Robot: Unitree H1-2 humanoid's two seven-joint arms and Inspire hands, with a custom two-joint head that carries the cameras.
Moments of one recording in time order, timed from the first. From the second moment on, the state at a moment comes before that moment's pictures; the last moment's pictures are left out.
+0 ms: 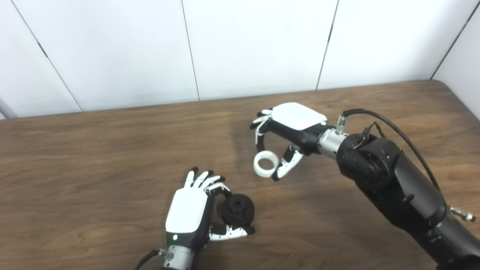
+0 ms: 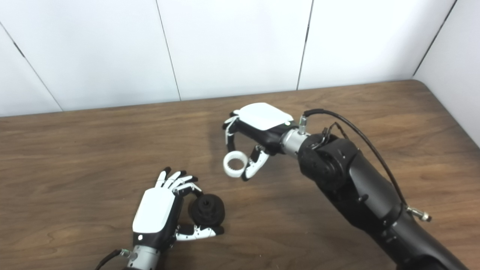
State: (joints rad) left arm 0.05 0.11 -0.48 -0.14 1.05 0.14 0.14; right arm -0.49 -0.46 0.44 -0.40 -0.77 0.30 0.68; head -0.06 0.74
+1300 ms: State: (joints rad) left arm 0.04 0.10 -0.48 -0.17 1.08 0.19 0.08; right arm -0.47 -0.38 0.47 -0.42 -0.80 0.23 0.78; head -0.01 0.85
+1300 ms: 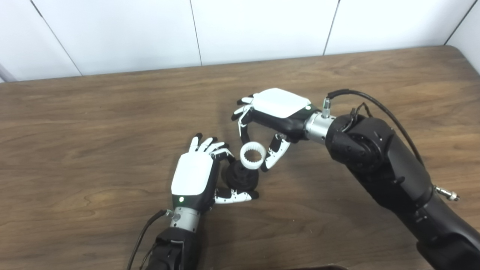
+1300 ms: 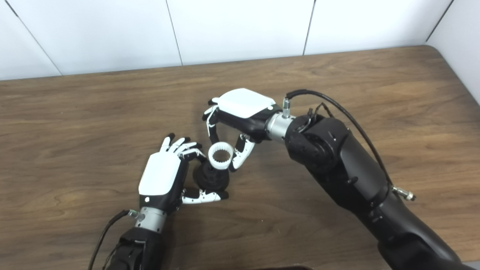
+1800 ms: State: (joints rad) left arm 0.04 0.09 -0.48 -0.17 1.08 0.19 0.08; right arm -0.46 -0.37 0.48 -0.40 -0.80 0.20 0.78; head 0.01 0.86
